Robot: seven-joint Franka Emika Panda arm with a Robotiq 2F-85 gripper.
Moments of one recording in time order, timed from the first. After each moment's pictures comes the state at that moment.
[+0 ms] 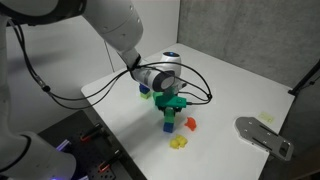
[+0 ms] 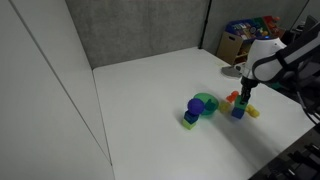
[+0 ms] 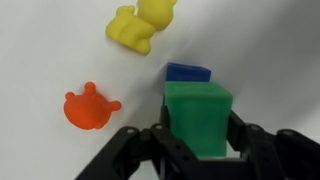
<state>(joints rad) -0.17 0.53 -0.02 -2.17 -0.22 2.62 -0.62</state>
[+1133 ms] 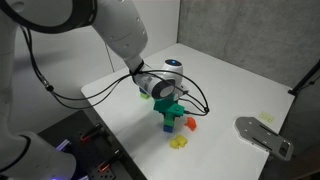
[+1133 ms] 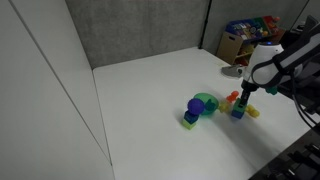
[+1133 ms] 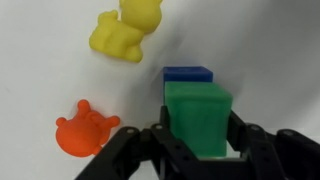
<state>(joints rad) -0.21 0.59 -0.01 -2.18 -0.14 2.69 -0.57</state>
